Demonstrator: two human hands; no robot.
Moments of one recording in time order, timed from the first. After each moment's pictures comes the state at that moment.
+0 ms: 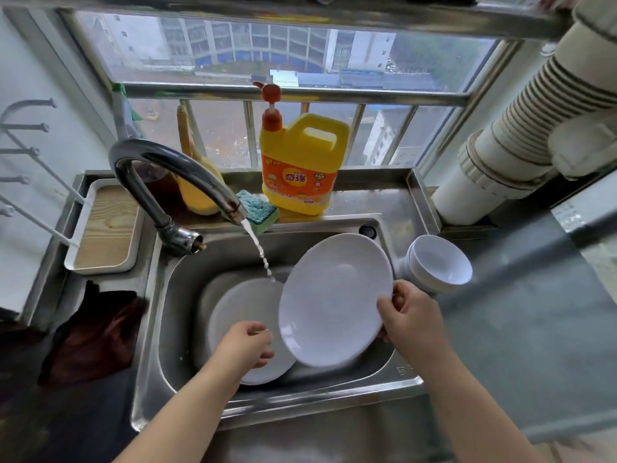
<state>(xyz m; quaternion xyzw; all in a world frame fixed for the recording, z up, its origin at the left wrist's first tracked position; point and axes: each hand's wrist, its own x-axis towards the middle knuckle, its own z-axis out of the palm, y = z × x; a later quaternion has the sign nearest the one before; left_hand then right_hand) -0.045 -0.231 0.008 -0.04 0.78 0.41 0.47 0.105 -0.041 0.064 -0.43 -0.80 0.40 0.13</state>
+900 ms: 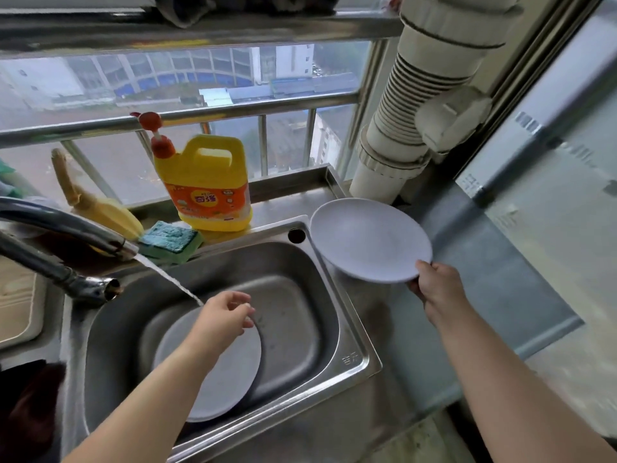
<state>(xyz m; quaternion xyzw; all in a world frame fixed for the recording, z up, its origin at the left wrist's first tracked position) -0.046 -0.144 0.026 0.15 0.79 0.42 0.43 0.192 0.085 0.040 -0.65 -0.45 0.51 0.33</state>
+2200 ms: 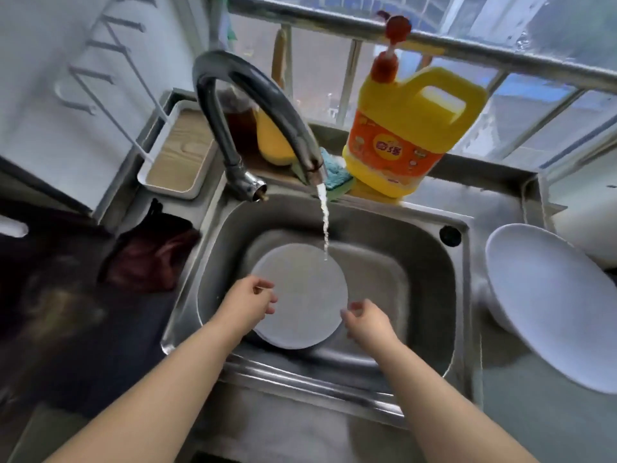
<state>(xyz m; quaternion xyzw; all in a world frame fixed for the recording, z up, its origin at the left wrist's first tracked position) -0.072 -0.256 -0.028 -0.10 0.81 0.45 0.37 0.029 -0.067 -0.082 -0.42 -0.77 0.42 -0.24</state>
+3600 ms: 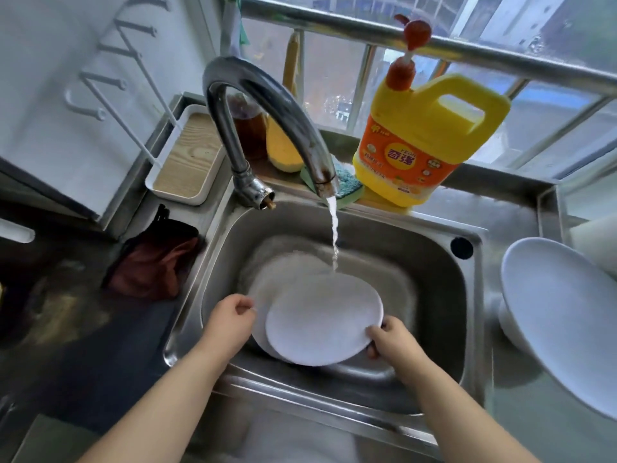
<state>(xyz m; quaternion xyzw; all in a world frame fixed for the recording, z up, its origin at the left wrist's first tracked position) -0.069 -0.291 -0.048 -0.15 0.84 0.40 0.33 0.041 -0.047 -0.072 -0.43 -0.71 0.52 -0.23</state>
